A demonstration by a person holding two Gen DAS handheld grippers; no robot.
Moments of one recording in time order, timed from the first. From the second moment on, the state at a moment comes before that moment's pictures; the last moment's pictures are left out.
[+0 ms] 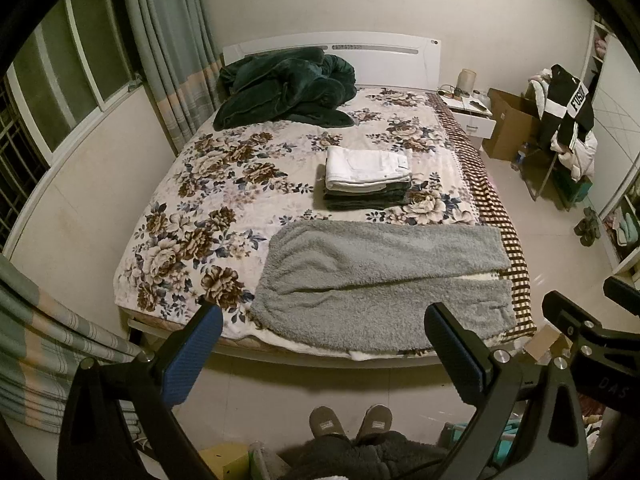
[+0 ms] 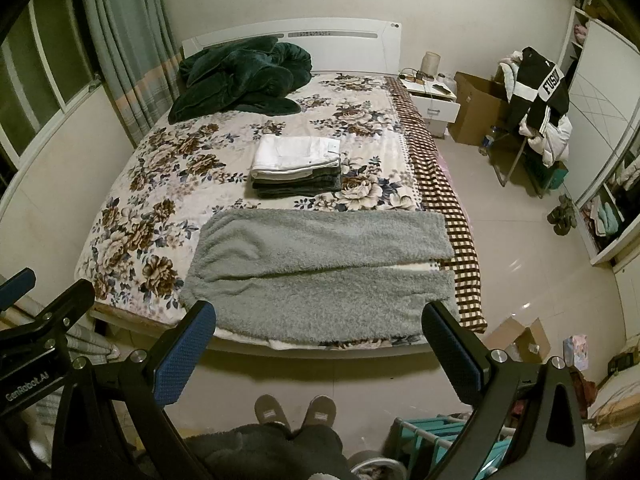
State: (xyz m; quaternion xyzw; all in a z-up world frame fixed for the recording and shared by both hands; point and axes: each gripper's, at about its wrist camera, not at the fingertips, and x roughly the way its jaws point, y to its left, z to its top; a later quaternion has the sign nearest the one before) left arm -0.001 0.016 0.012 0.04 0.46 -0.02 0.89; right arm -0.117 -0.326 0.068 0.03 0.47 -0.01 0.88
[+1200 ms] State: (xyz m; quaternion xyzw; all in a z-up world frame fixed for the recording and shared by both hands) left arm 0.010 -0.010 0.016 0.04 0.44 0.00 0.90; right arm -0.090 -0.336 0.070 0.04 0.47 0.00 0.88
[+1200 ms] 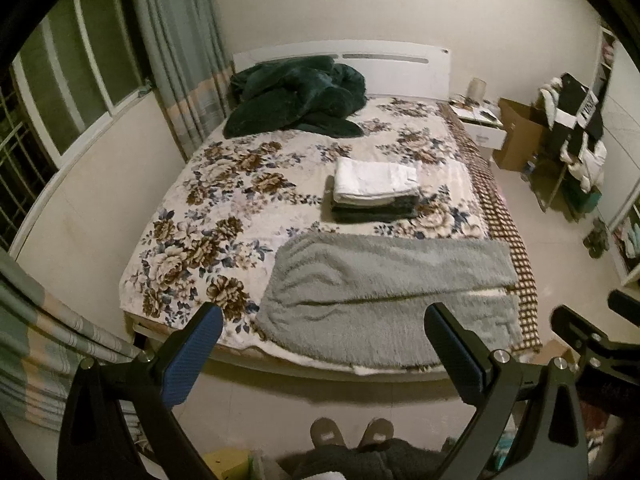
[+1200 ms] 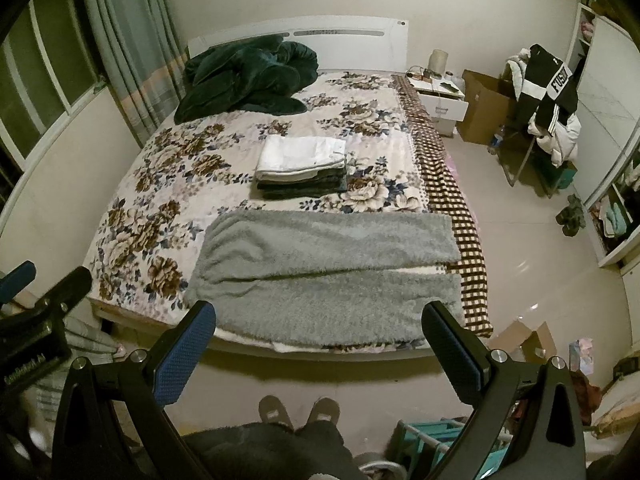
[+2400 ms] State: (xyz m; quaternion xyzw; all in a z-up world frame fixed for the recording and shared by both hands) left arm 0.490 0.094 -0.466 -0.16 0.66 0.20 0.71; right arm 0.421 -0.515 -0.445 0.22 0.61 -0.25 0.72
